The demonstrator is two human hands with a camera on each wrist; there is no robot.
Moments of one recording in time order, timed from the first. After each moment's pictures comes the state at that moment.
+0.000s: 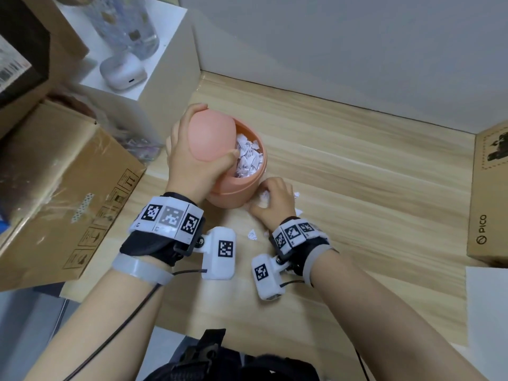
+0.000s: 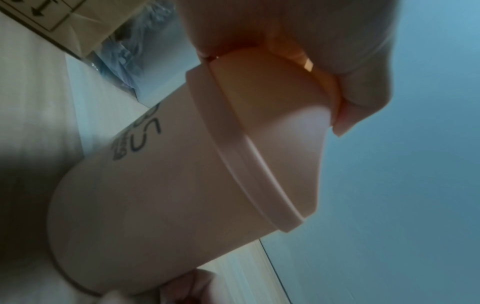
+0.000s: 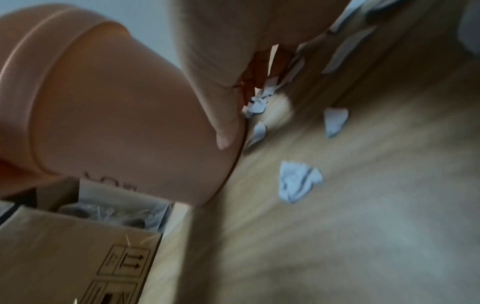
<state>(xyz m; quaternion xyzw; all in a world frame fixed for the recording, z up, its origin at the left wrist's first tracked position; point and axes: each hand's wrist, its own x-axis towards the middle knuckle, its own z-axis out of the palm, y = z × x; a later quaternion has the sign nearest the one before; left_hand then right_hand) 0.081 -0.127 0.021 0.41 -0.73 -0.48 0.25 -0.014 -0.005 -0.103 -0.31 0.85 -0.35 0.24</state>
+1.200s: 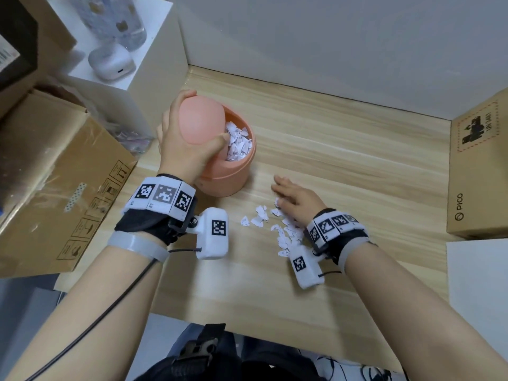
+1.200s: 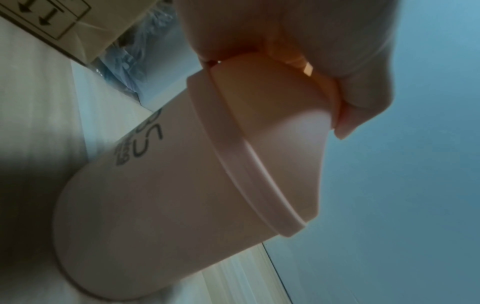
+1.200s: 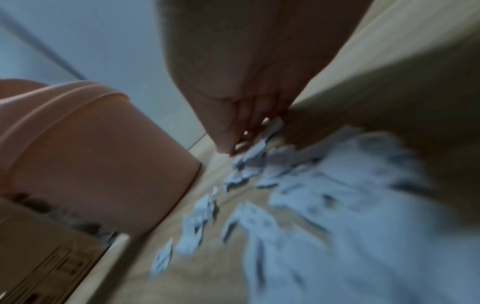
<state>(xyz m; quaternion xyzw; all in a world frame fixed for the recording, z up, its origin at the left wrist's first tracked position) 0.082 -0.129 0.019 0.41 -0.73 -0.50 0.24 -0.055 0.065 -0.085 -0.41 0.80 -0.24 0.37</state>
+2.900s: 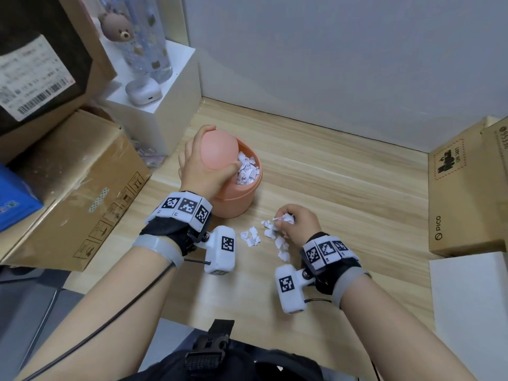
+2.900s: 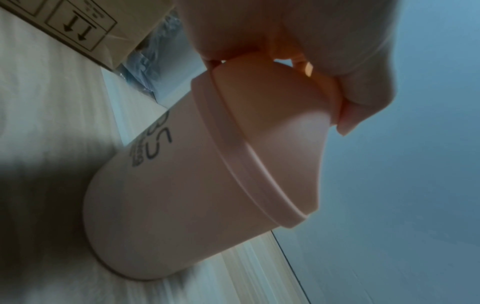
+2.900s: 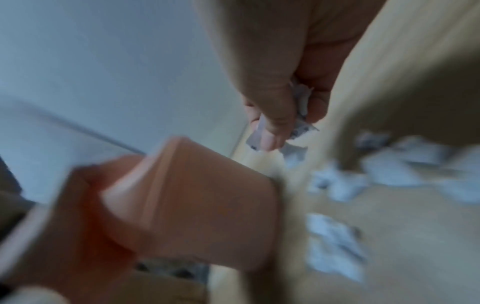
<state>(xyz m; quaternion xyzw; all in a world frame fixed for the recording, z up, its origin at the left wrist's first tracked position) 0.091 -0.105 0.028 0.43 -0.72 -0.50 0.21 -0.012 0.070 -0.040 -0.20 0.85 -0.36 0.34</state>
